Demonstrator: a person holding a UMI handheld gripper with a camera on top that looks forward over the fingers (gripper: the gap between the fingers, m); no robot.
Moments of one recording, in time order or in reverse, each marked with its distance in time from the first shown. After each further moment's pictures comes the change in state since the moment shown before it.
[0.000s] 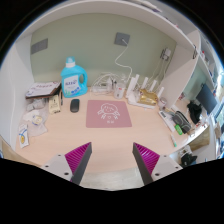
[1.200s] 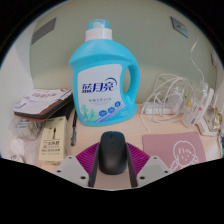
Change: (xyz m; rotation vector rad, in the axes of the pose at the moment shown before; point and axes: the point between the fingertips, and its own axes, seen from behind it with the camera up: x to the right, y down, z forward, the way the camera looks) arm -0.240 -0.138 0.335 0.208 -0.260 -0.022
